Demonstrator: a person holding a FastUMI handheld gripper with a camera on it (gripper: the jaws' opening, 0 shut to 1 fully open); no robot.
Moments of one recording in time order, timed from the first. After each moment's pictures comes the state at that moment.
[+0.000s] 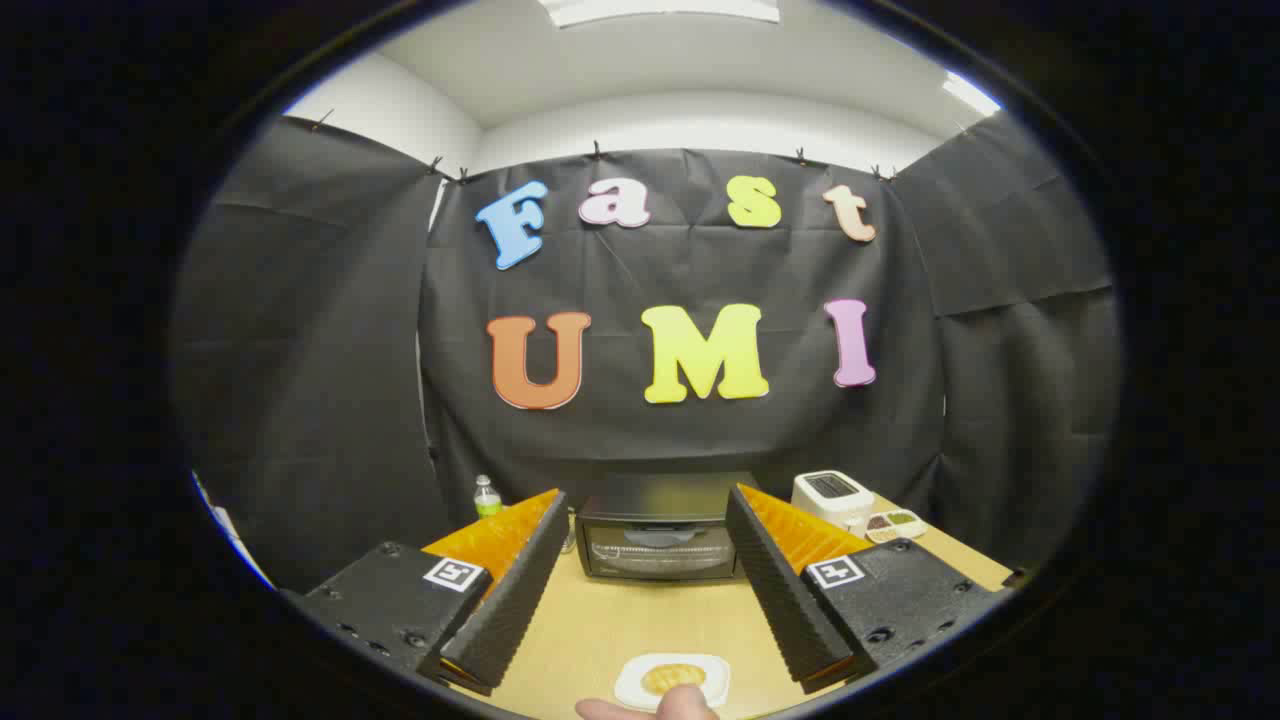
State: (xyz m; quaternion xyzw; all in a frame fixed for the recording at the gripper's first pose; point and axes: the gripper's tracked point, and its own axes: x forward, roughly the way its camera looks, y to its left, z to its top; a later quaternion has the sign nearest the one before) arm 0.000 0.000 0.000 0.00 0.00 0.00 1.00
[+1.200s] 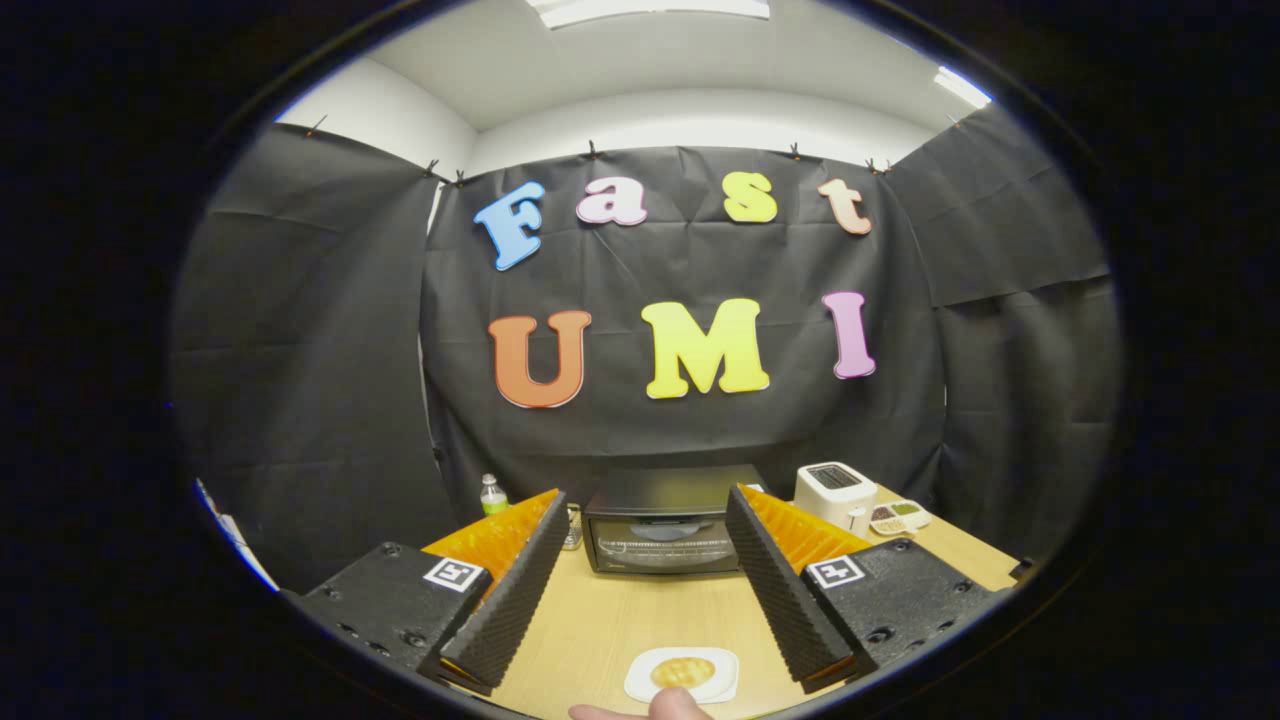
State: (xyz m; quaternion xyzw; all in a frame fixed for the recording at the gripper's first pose) arm -0.007 0.008 -0.002 0.01 0.00 0.01 1.00
